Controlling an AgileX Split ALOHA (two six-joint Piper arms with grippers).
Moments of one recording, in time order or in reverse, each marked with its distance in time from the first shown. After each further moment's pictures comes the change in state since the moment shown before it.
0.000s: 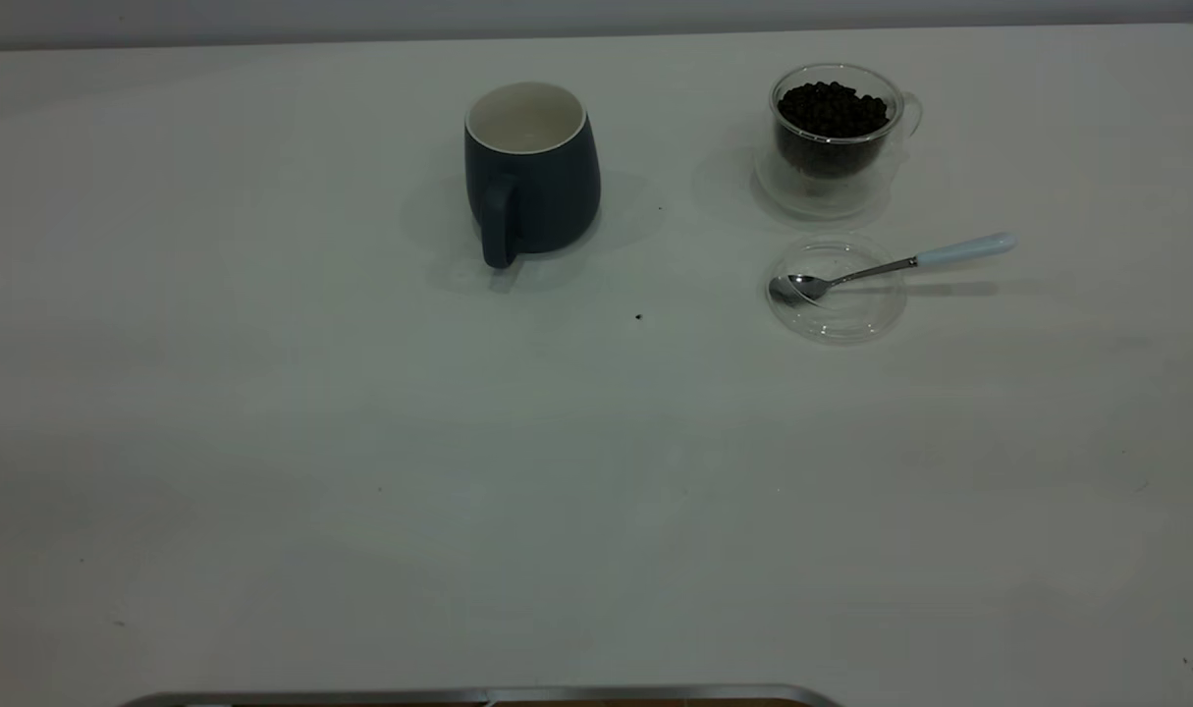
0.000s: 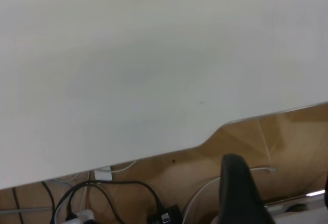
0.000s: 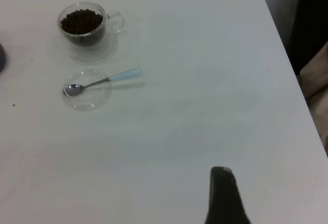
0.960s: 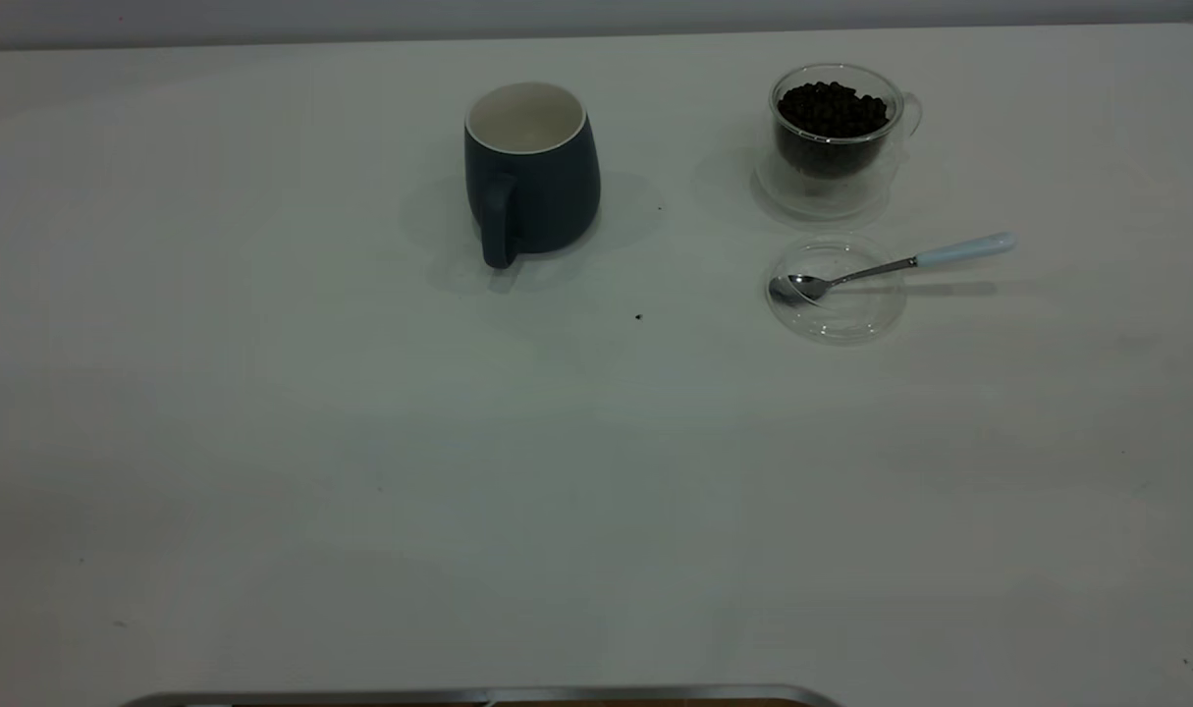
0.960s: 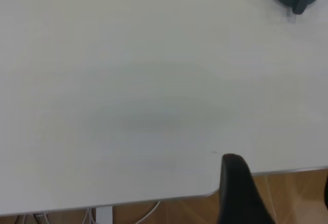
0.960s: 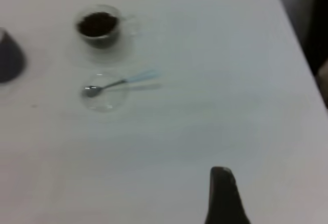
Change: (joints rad) left arm 0.114 -0.228 0.000 -0.003 0.011 0.001; right arm 0.000 0.039 -0.020 0.055 -0.016 -0.011
